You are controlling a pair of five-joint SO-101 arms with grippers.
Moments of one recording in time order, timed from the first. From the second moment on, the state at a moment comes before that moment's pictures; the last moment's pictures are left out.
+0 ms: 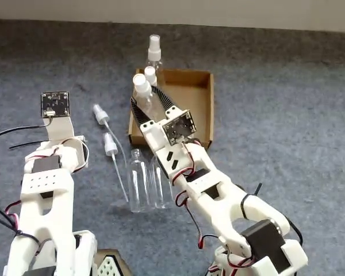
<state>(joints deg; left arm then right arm) -18.0 -35.8 60.5 37.6 0.8 -34.5 -10.1 61.1 -49.2 8.7</state>
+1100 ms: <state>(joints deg) -18.0 -35.7 61.0 37.6 0.8 -34.5 -2.9 59.2 -51.2 5.7</state>
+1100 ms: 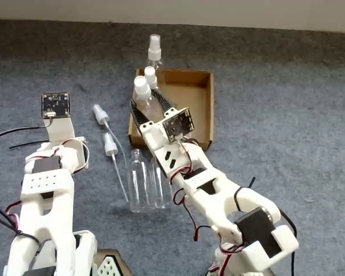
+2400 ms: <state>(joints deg) -18.0 -35.7 61.0 37.6 0.8 -34.5 -1.5 59.2 -51.6 5.8</state>
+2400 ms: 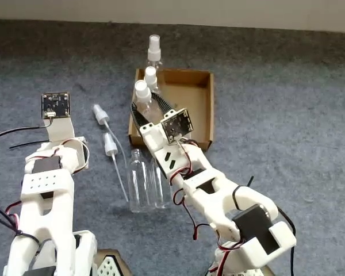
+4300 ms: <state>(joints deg) -18.0 -35.7 61.0 37.6 0.8 -34.5 -1.5 59.2 -43.6 5.8</state>
